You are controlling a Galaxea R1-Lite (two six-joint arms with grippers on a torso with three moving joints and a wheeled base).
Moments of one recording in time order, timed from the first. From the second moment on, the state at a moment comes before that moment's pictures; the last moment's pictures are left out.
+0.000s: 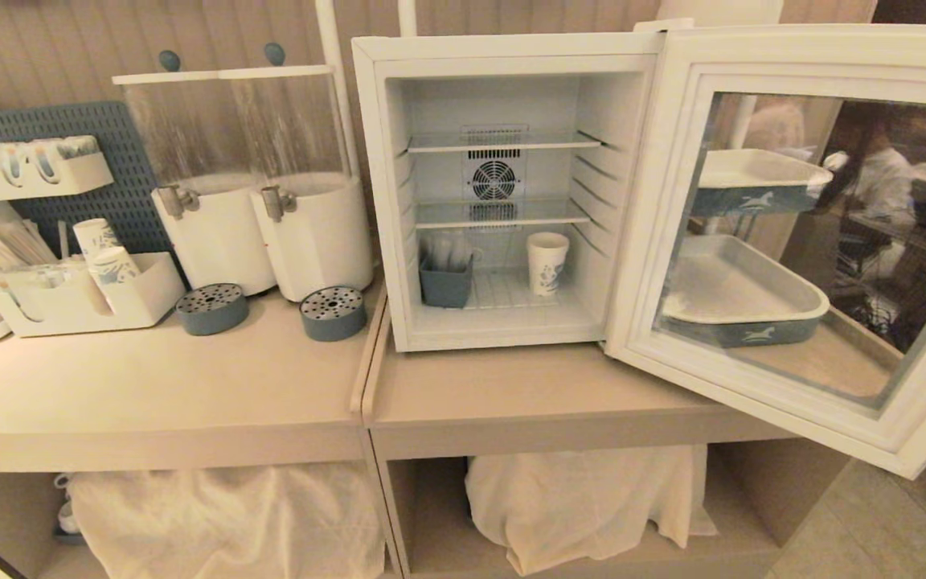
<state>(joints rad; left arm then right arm) 0.01 0.00 0.00 0.00 0.00 0.02 0.00 0.00 -0.01 0.01 -0.01 0.02</state>
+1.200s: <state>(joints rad) 0.01 0.00 0.00 0.00 -0.01 0.02 0.00 0.00 -0.01 0.01 -0.01 0.02</state>
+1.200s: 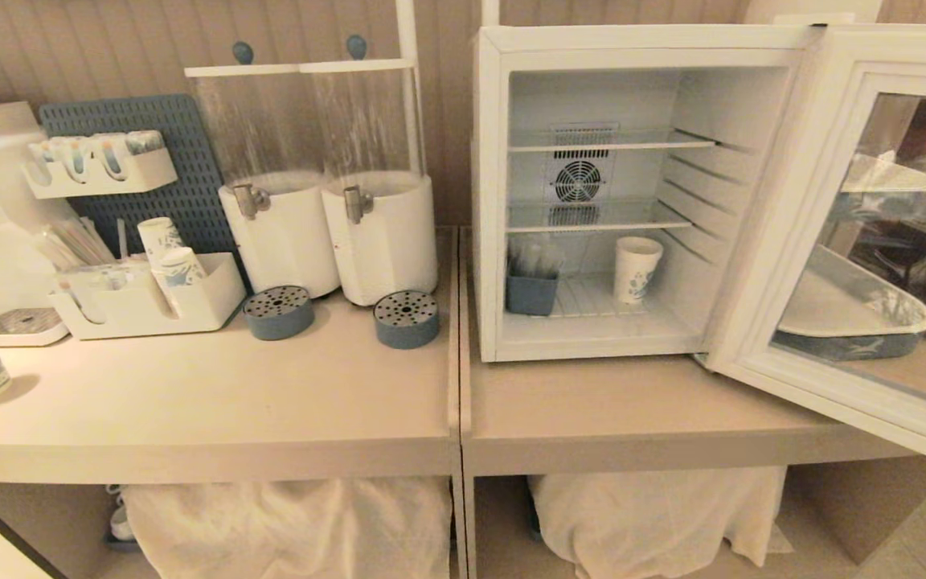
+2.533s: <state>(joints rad) 0.01 0.00 0.00 0.00 0.00 0.00 -0.01 0.82 -0.75 -0.04 -0.07 0.05</state>
